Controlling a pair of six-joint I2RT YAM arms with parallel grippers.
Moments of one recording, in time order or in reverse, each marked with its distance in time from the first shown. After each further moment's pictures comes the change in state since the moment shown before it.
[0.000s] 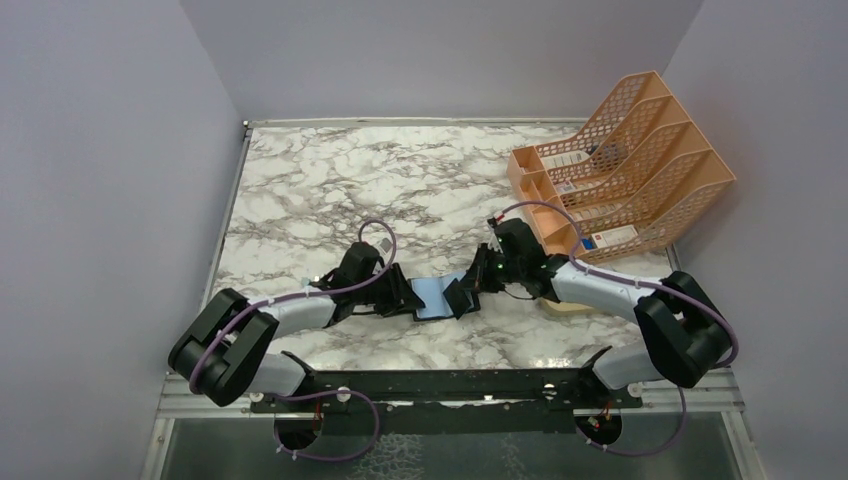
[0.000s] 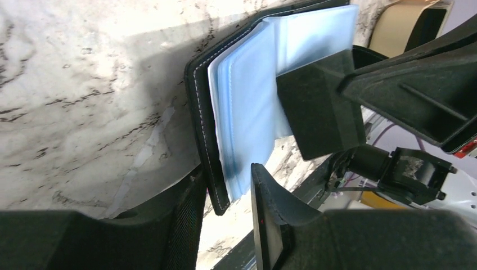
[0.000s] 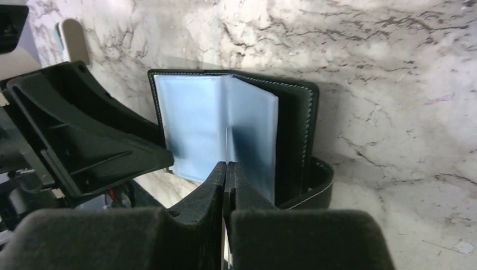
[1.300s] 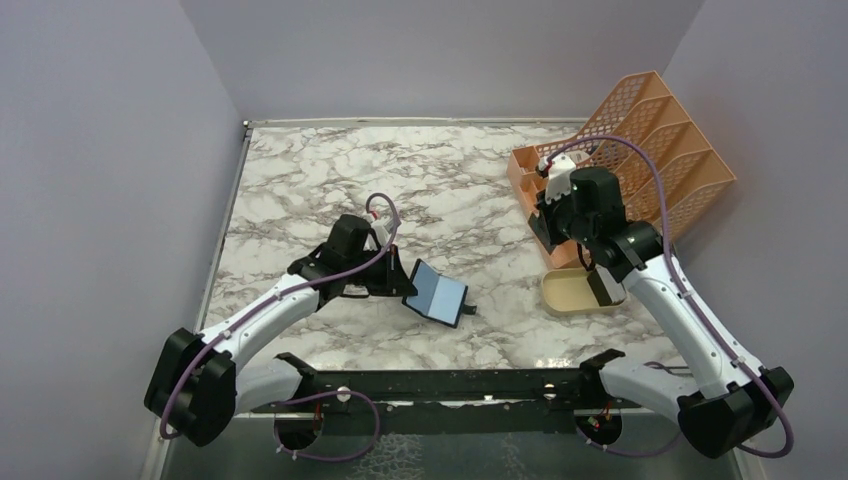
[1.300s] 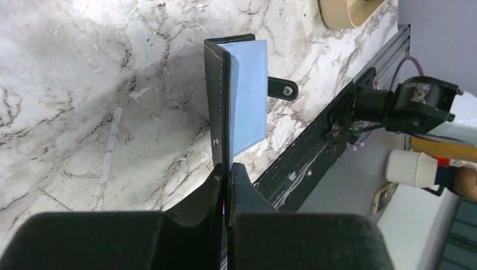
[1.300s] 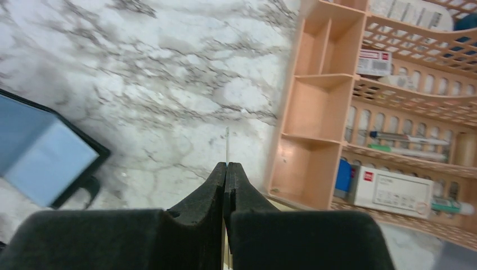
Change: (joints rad) left arm 0.045 -0.224 0.271 -0.493 0.103 0.396; right arm -0.234 -0.345 0.435 -0.669 0.345 -0.930
